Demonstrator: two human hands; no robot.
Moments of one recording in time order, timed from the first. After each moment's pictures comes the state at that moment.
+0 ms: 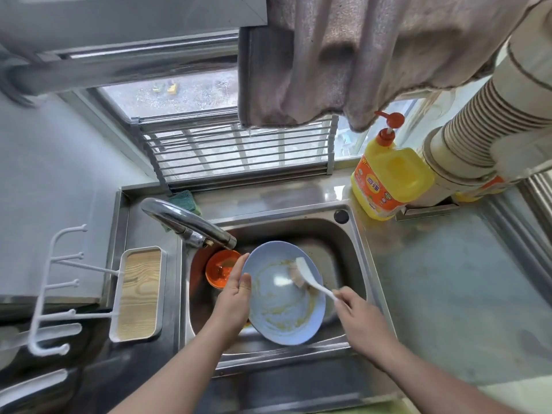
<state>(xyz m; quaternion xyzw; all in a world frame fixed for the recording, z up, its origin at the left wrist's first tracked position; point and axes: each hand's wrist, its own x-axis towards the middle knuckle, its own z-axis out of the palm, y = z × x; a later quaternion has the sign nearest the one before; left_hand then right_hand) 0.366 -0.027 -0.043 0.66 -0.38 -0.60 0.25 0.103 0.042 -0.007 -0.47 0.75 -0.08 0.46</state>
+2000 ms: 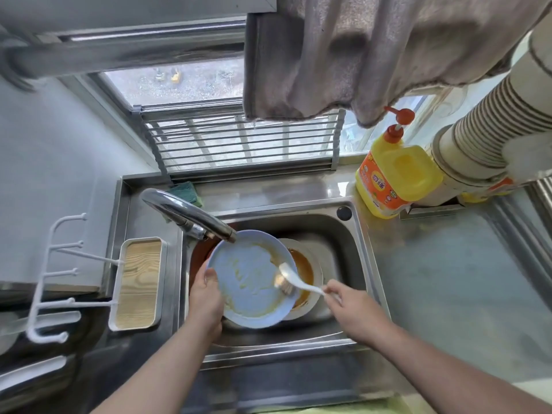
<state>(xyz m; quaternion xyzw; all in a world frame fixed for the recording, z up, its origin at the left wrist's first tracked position) 0.385 -0.034 -0.047 0.75 -0.20 -0.50 0.40 0.103 0.016 0.002 -0.53 0.71 0.03 0.46</state>
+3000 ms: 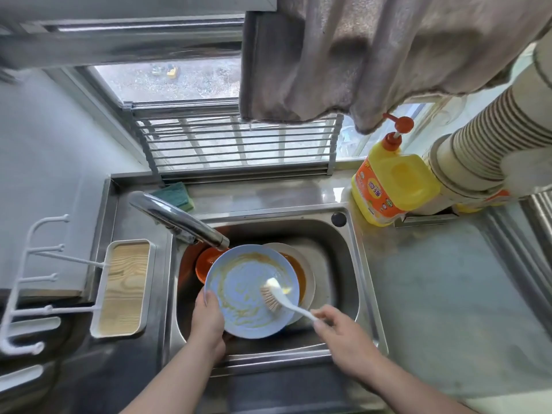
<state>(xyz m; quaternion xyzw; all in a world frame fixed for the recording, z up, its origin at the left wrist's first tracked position) 0.370 -0.011 -0.080 0.76 -0.09 -0.54 0.36 0.109 0.048 -0.008 -0.45 0.70 -0.08 0.55</state>
